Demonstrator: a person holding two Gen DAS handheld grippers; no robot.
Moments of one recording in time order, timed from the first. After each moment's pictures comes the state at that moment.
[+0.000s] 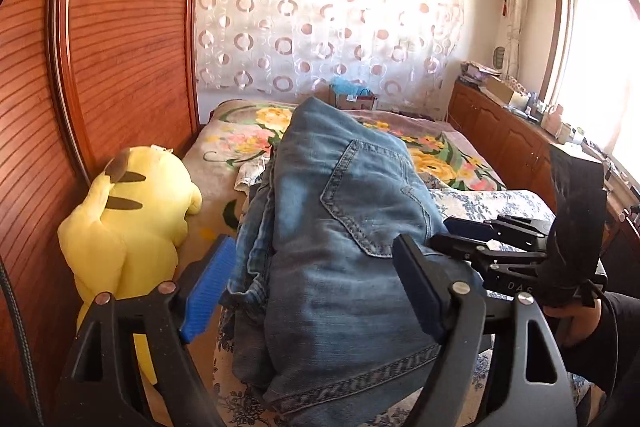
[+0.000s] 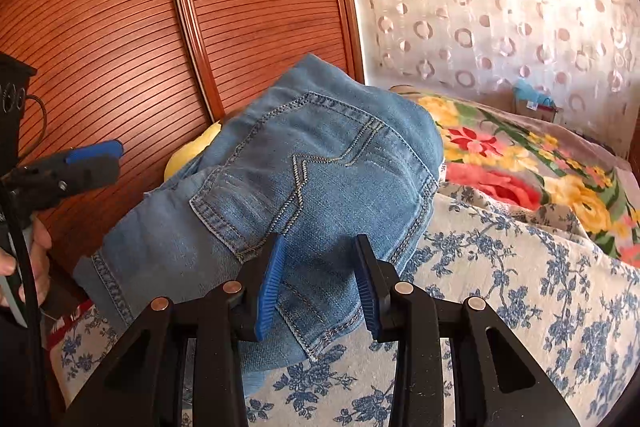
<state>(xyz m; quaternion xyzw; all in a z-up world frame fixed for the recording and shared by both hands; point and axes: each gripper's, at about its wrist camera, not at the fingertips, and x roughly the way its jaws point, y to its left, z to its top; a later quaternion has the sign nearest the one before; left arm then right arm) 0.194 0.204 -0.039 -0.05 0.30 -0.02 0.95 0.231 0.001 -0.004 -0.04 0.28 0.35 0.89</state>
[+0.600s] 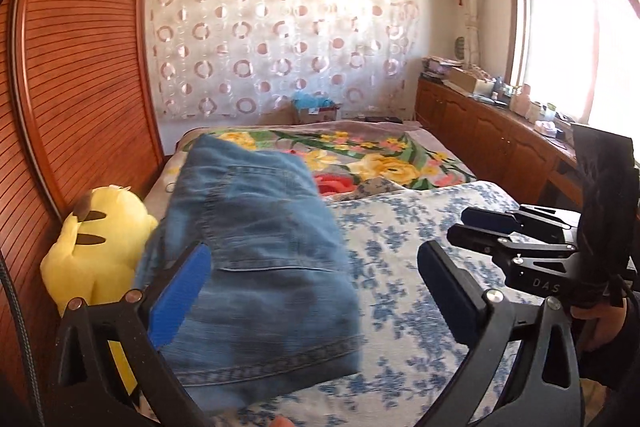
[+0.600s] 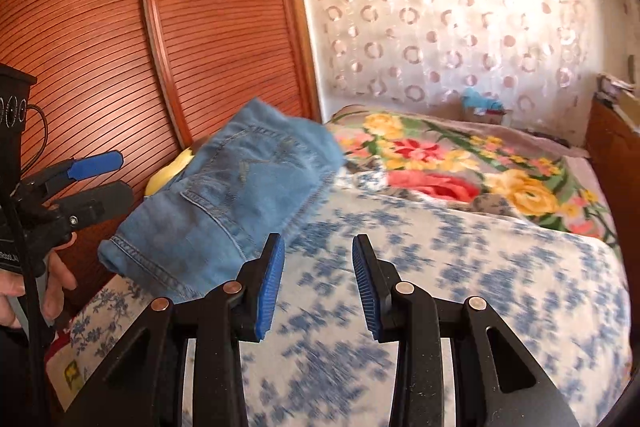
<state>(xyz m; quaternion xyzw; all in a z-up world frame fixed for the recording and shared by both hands) 0.183 0.104 -0.021 0.00 0.27 -0.07 0.96 0.136 -0.094 0.033 -0.02 0.24 0.27 0.93</state>
